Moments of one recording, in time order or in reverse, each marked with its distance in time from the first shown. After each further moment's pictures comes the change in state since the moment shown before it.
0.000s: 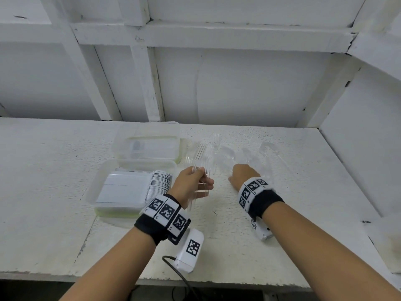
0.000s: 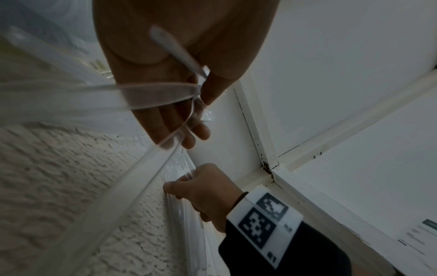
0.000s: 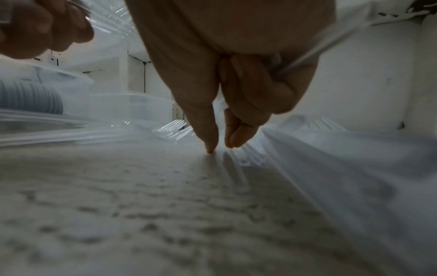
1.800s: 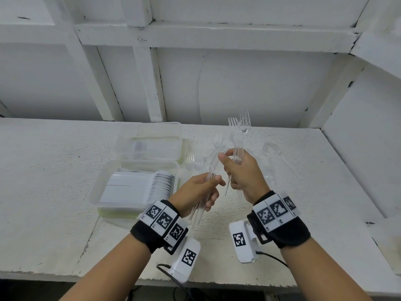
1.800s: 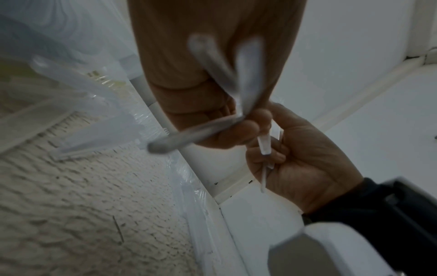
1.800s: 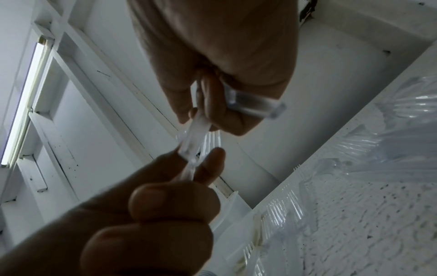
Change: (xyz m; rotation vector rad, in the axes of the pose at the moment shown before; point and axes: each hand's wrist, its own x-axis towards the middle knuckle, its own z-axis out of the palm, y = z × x) left_hand -0.020 -0.001 -0.004 0.128 -0.365 0.098; right_hand -0.075 -0.030 -0.045 1.287 0.119 -0.159
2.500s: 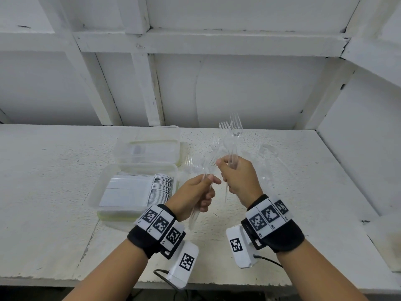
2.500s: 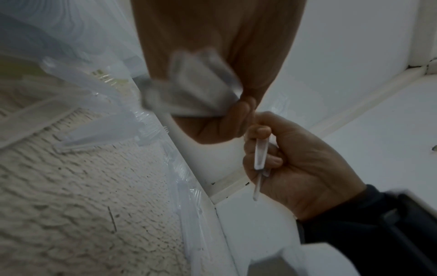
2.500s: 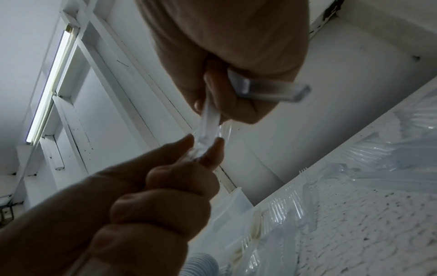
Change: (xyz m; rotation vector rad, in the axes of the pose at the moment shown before) left_hand -0.005 -0.001 0.001 -0.098 0.035 -0.002; right_hand -0.004 0.007 0.006 -0.156 0.095 -0.068
